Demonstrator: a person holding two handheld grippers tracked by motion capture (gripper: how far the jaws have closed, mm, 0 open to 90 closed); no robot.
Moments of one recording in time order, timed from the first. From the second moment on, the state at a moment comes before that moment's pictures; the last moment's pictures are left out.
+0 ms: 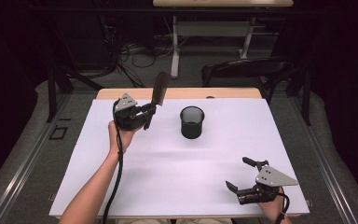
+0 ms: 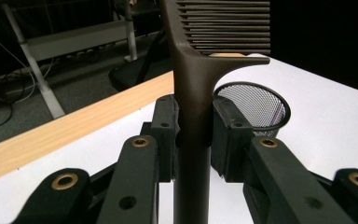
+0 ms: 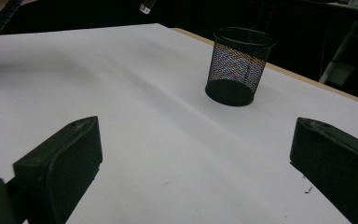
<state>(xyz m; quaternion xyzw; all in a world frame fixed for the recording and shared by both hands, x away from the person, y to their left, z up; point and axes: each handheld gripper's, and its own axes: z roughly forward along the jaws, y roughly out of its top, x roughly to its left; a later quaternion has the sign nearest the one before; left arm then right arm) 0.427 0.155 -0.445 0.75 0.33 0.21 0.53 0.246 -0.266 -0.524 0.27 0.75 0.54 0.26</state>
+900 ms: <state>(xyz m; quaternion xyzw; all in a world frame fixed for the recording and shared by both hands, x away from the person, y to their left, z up) 0.440 0.139 -0.431 0.75 0.33 0.22 0.53 0.246 -0.265 -0.525 0.27 0.76 0.54 0.25</state>
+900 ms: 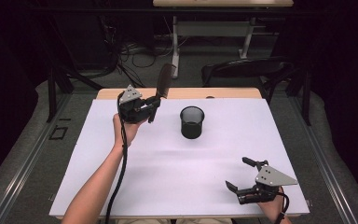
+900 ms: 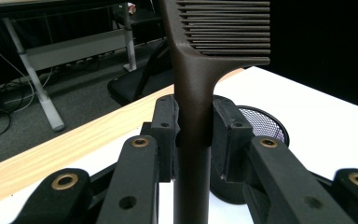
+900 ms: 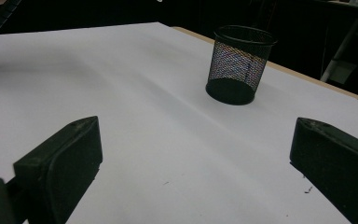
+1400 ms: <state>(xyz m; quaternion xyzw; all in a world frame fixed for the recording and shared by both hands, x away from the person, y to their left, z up) 0.444 0.127 -0.424 0.75 0.32 0.22 0.54 0.247 -0.265 -0.525 0.27 0.76 0.54 0.25</state>
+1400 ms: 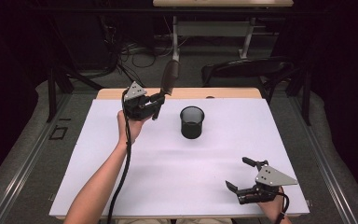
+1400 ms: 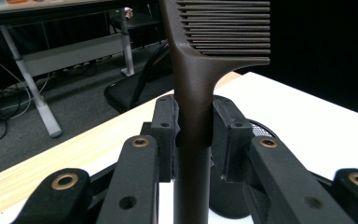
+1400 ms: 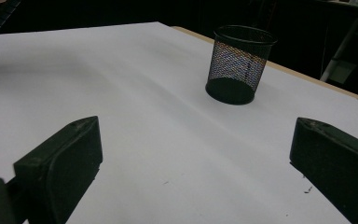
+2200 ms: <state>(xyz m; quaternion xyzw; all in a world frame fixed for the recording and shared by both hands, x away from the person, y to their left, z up) 0.451 0.108 -0.414 0.75 0.31 0.21 0.55 0.246 -0.266 -0.525 0.27 0.76 0.54 0.25</state>
